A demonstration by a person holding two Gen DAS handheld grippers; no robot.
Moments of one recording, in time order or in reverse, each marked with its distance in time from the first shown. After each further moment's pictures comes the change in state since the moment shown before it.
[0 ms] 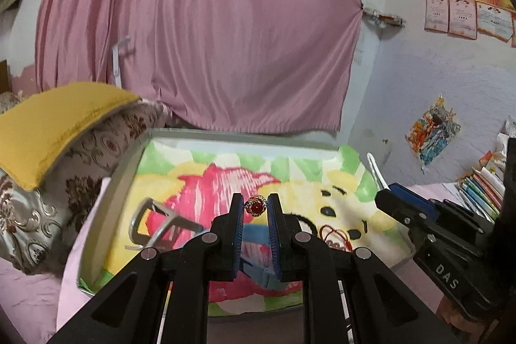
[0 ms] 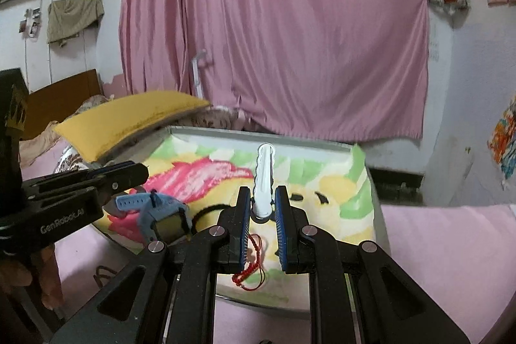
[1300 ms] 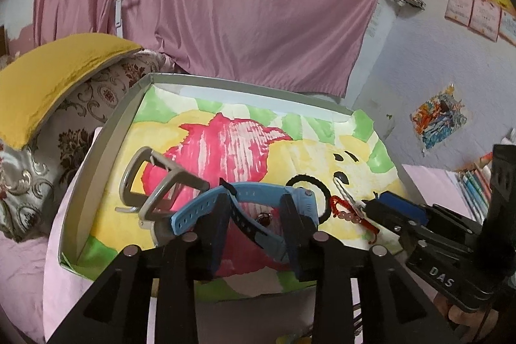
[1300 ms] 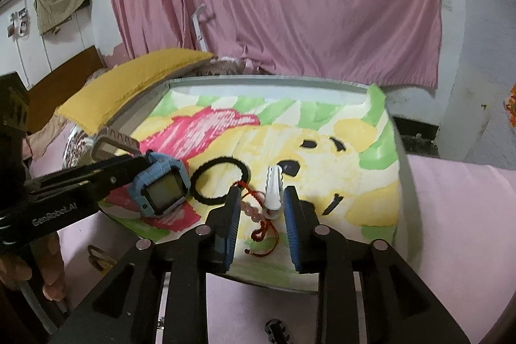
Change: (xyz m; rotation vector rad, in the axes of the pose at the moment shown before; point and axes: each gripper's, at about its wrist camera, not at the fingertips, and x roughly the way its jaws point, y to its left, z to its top) left arm 0.023 0.017 -0.010 -0.086 0.184 -0.012; right arm 0.025 -0.009 -0.013 0.065 0.215 0.066
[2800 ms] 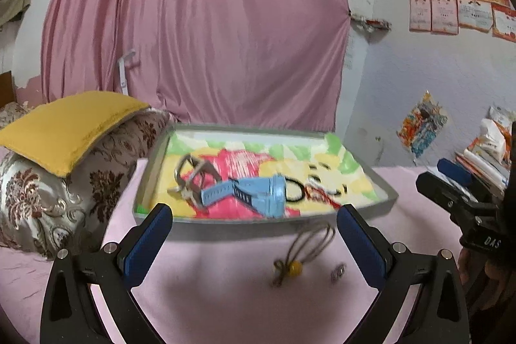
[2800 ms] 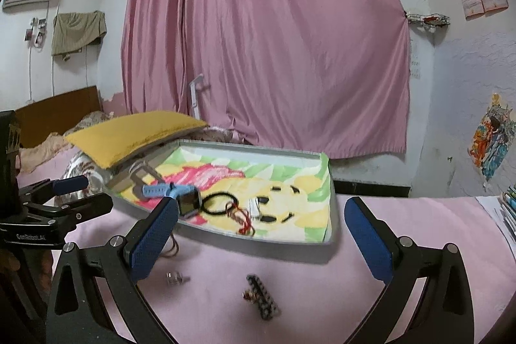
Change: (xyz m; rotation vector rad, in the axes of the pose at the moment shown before) left arm -0.103 -0.011 -0.054 0.127 -0.232 0.011; right arm -0.128 -0.002 -0.044 -0.070 -0.336 -0.089
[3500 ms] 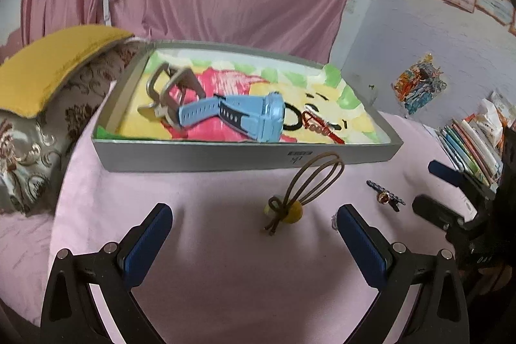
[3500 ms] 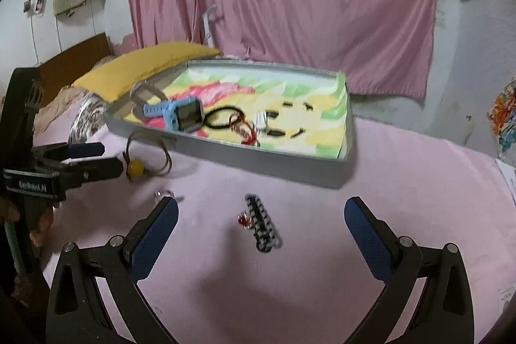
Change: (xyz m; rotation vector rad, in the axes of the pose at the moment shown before) left arm 0.047 0.008 -0.022 -0.075 0.326 -0.078; right arm 0.028 -0.012 -0.036 -0.022 0.340 0.083
